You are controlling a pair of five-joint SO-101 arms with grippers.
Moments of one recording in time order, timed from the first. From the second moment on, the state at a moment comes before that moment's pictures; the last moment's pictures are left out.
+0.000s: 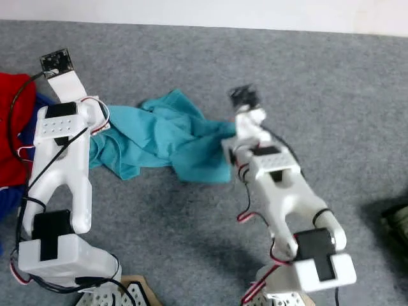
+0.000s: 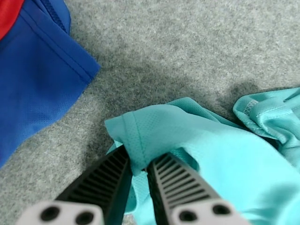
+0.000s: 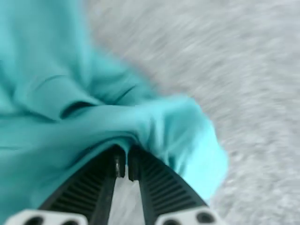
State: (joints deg) left arm -16.8 1.6 17.1 50.3 14.9; right arm -16.1 -3.1 40.2 22.5 6.9
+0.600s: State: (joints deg) left arm -15.9 1.6 19.4 46.5 14.9; right arm -13.8 -6.3 38.5 35.9 -2.7
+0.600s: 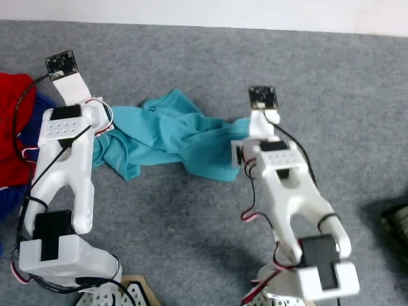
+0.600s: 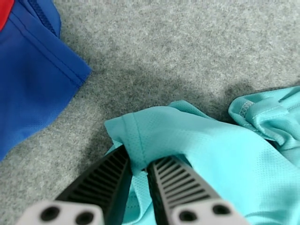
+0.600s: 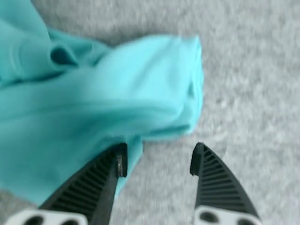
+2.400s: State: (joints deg) left arm -15.9 1.6 19.4 46.5 14.9; right arm -31.5 -8.5 46.7 31.5 5.4
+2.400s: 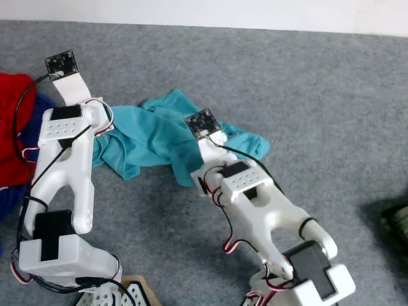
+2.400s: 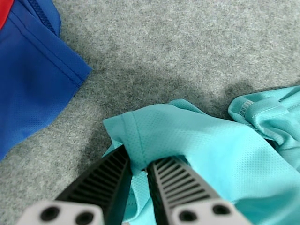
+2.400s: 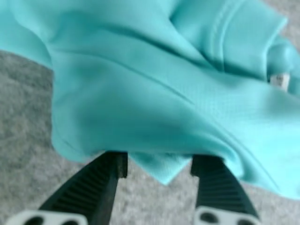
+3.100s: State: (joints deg) left arm -15.9 1.6 19.4 46.5 14.9; right arm -31.2 -22.4 58.2 30.0 5.4
